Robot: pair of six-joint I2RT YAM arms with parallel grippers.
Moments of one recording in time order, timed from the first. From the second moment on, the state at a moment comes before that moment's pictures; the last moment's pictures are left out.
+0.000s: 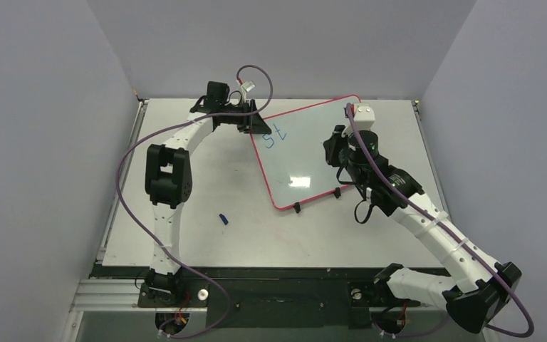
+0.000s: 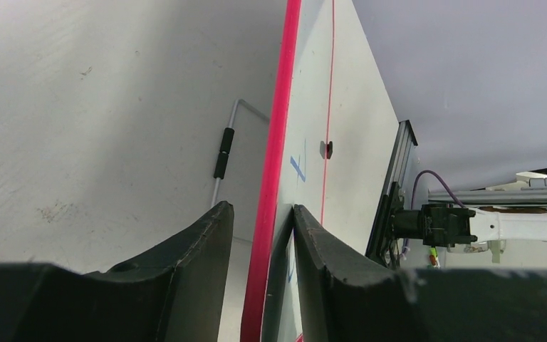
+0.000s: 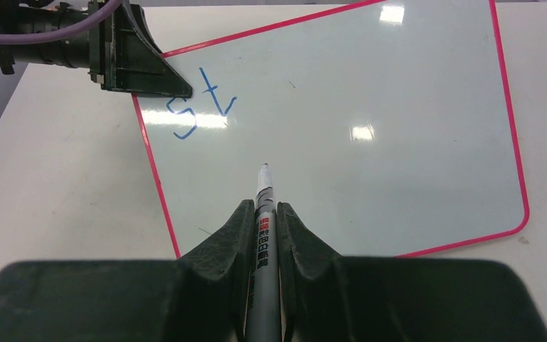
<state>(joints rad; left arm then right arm) -0.25 2.29 1.97 -0.38 1.01 -0.34 0.61 1.10 1.13 -0.39 0.32 0.33</state>
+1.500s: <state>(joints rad) -0.16 2.25 1.54 0.75 1.16 -1.08 0.56 1.69 1.54 -0.35 0.16 0.35</state>
